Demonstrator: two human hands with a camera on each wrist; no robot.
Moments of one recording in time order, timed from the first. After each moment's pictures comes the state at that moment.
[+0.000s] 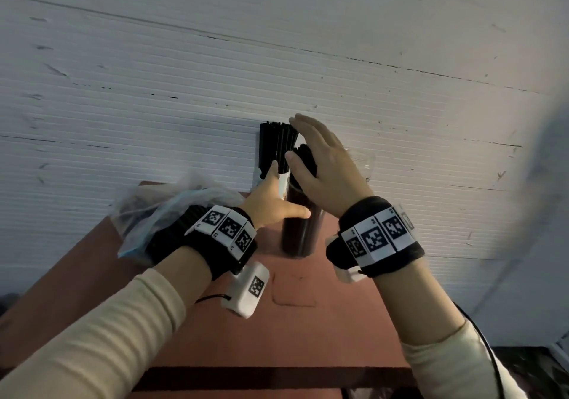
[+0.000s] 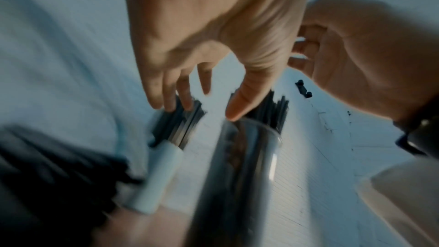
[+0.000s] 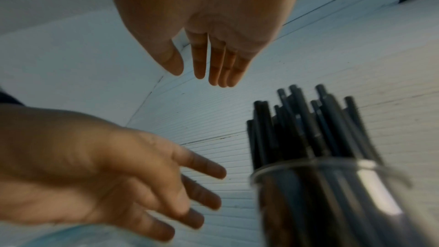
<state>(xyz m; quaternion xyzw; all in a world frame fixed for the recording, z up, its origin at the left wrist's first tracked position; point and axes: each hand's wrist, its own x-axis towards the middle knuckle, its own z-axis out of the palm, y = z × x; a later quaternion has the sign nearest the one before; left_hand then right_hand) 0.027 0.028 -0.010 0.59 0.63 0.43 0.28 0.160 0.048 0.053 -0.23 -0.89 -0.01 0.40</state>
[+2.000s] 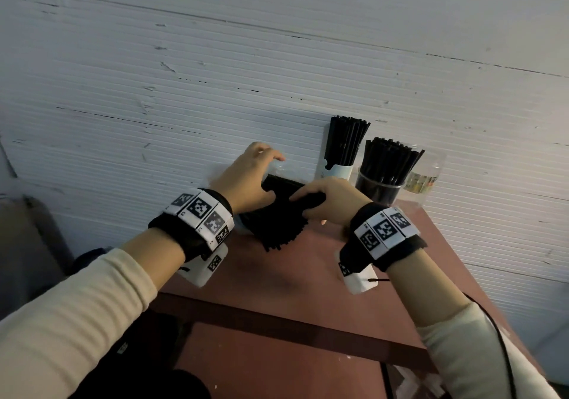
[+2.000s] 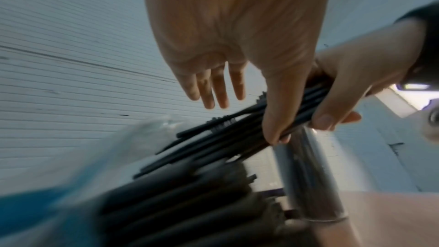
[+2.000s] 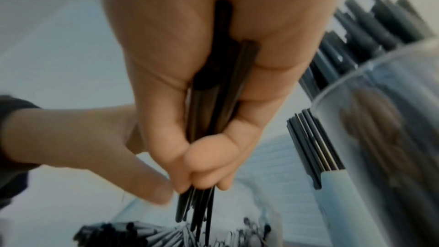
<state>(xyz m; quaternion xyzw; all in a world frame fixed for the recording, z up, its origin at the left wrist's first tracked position) -0.091 -0.076 -0.009 0.65 0.69 0.33 -0.03 0.093 0.014 0.009 -0.29 -0.93 0.19 0.11</state>
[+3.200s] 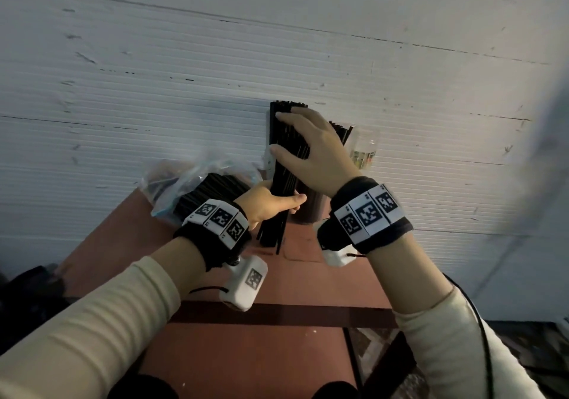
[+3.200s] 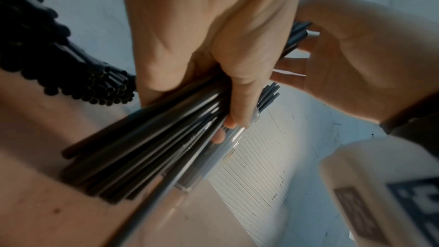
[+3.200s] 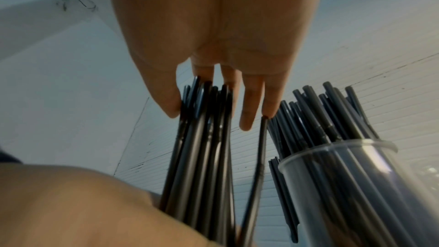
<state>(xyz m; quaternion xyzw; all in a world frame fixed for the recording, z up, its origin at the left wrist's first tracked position) 0.028 -0.029 -0.039 0.56 0.60 0.43 0.37 0.156 0.001 0.043 -0.25 -0.88 0.08 0.39</state>
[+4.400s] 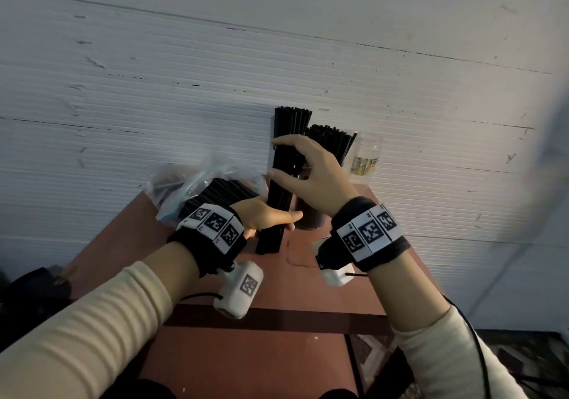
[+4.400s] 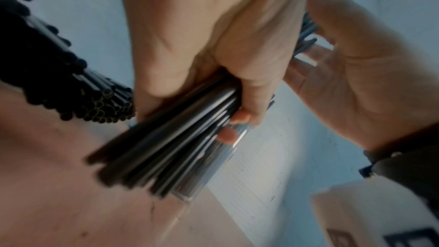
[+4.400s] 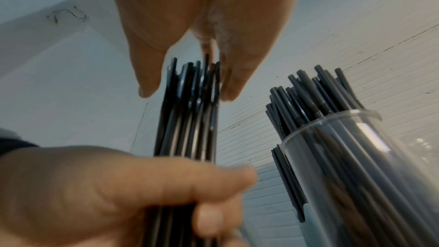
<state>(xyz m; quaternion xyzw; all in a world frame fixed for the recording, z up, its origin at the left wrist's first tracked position) 0.012 -0.039 -0.044 0.55 0.65 0.30 0.42 0.155 -0.004 0.024 -0.18 -0.88 0.18 0.40</state>
